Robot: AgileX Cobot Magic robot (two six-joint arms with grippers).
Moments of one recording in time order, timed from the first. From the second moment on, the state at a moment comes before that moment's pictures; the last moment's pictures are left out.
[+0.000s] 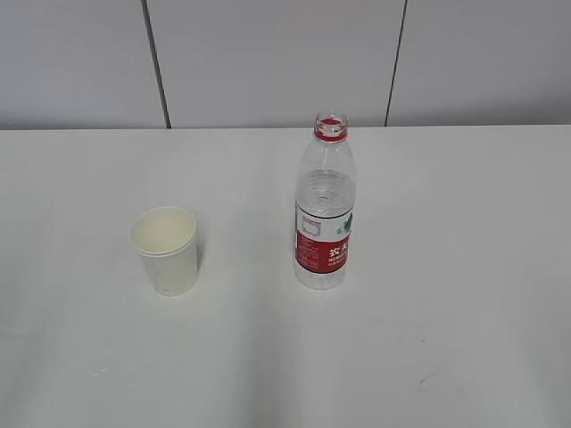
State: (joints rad) left arm -0.03 0.00 -0.53 -0.14 1.11 0.07; right arm -0.02 -0.02 -0.50 0.05 1.16 -0.17
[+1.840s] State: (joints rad) left arm -0.03 0.00 -0.53 -0.14 1.11 0.07; right arm -0.02 -0.02 -0.50 0.05 1.16 -0.17
